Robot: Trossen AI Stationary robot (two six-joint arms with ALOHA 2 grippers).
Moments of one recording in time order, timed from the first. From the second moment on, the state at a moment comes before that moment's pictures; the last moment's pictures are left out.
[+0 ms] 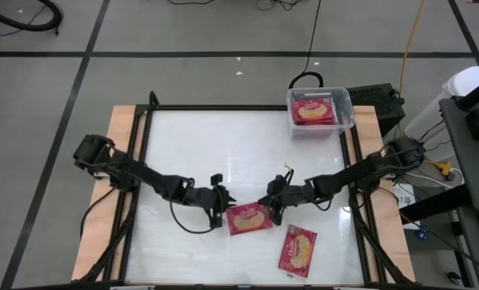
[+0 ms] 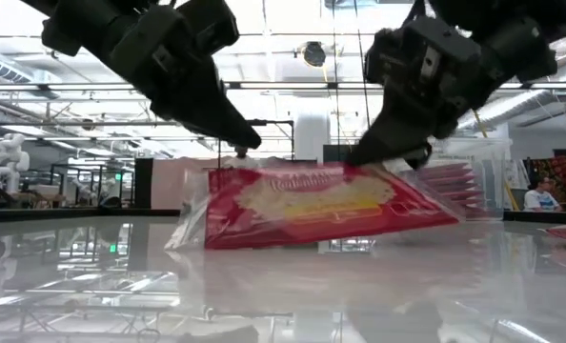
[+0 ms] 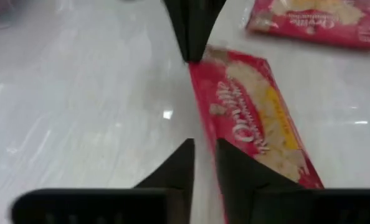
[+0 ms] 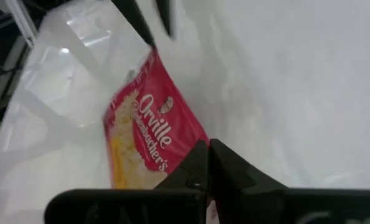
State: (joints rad) left arm -0.31 1.63 0.79 0.21 -0.25 -0.16; right arm 0.28 1.56 0.62 0.32 0.19 0.58
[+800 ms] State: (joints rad) left arm -0.19 1.65 0.79 0.24 -0.05 -0.21; right arm 0.28 1.47 0.62 0.41 0.37 0.15
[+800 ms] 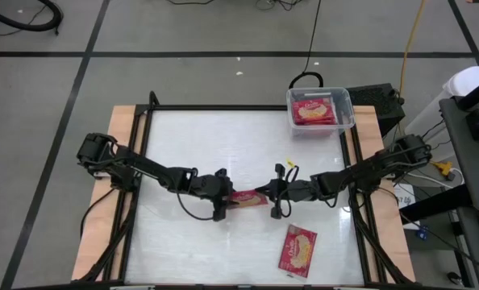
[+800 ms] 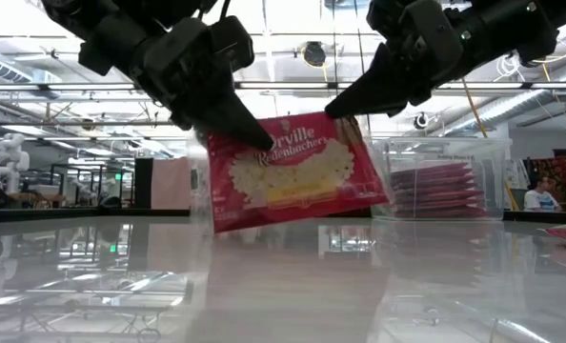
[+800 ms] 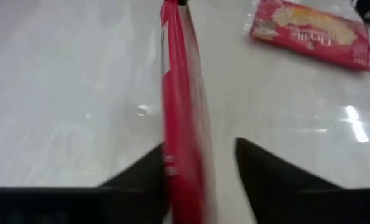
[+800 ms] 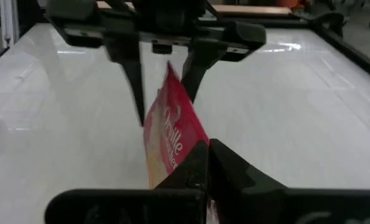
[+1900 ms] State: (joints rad) left arm -0.06 1.56 0.80 0.09 -0.11 0.28; right arm 0.12 1.55 0.96 -0.15 0.21 0.26
